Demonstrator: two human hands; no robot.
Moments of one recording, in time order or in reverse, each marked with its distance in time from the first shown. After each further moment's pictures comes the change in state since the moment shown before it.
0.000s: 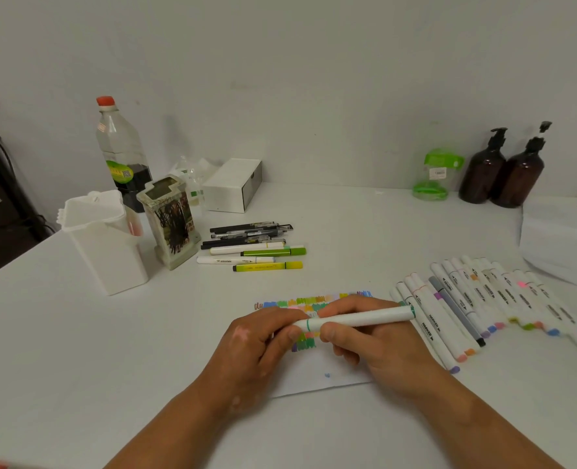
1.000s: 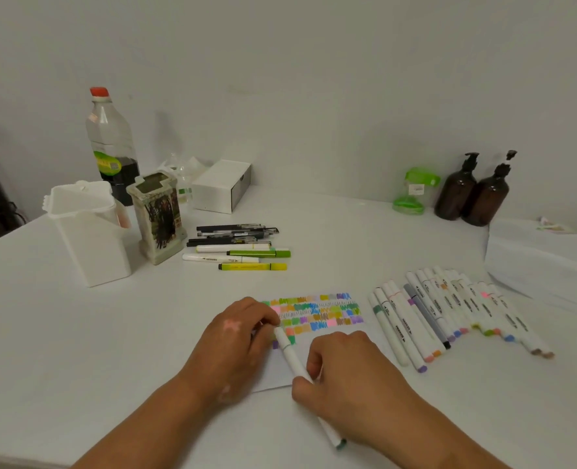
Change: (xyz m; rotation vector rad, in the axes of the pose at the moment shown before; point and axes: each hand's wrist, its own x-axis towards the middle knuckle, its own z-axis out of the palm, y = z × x) left_hand -0.002 -0.015 0.011 0.159 0.053 -0.127; right_hand -0.030 -0.028 0.032 -1.137 -0.096 0.286
